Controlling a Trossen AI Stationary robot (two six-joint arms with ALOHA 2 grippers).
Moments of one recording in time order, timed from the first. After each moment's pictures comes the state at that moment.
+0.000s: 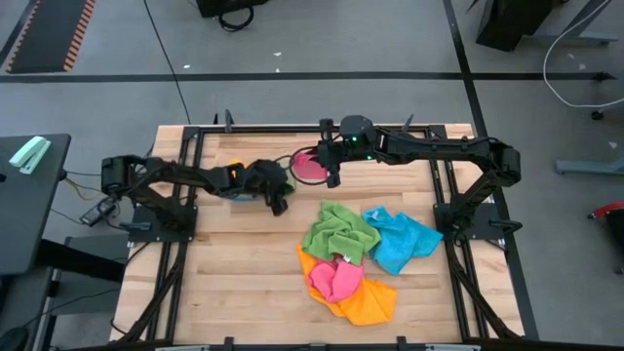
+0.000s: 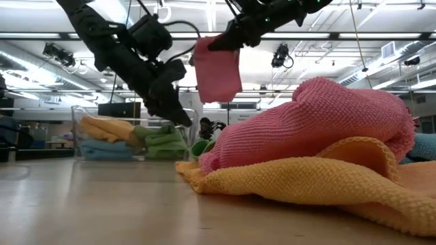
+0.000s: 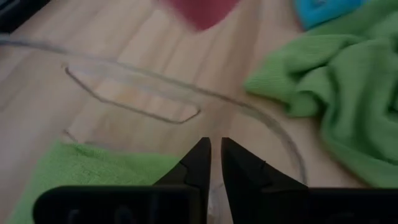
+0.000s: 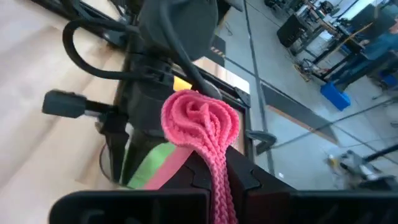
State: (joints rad) left arm 0.23 1.50 0.66 0.16 -0.05 -0.12; right arm -0.27 1.58 1.27 -0.07 -0.13 -0.63
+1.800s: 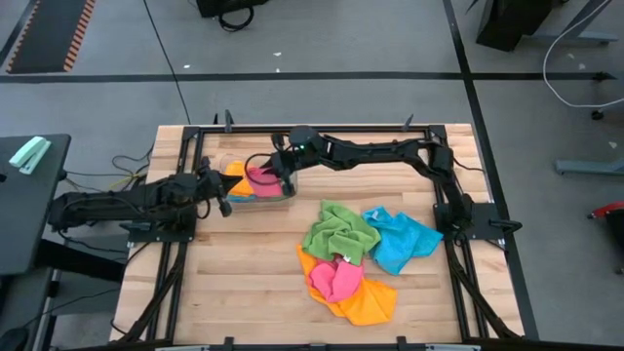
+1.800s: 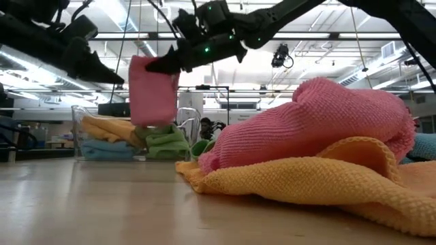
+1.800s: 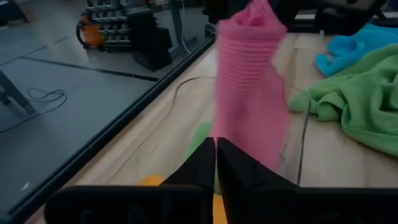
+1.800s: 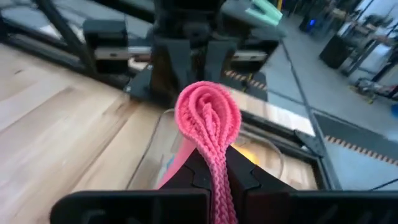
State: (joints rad) left arm 0.12 0.38 0.25 -0.18 -0.42 0.02; right arm -0.25 2.11 1.66 0.14 -0.35 -0.44
